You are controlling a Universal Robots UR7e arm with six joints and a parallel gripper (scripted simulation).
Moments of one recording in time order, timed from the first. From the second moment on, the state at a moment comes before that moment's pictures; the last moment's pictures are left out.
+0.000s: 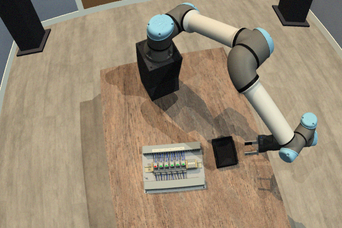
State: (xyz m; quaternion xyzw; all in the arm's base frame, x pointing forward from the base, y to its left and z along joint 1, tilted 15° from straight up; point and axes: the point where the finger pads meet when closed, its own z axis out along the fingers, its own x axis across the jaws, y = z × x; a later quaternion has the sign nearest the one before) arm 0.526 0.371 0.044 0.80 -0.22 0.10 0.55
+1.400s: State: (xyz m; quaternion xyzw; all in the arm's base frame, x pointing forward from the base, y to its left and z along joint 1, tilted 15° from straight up) arm 0.549 0.295 0.084 0.72 -0.49 0.15 0.47
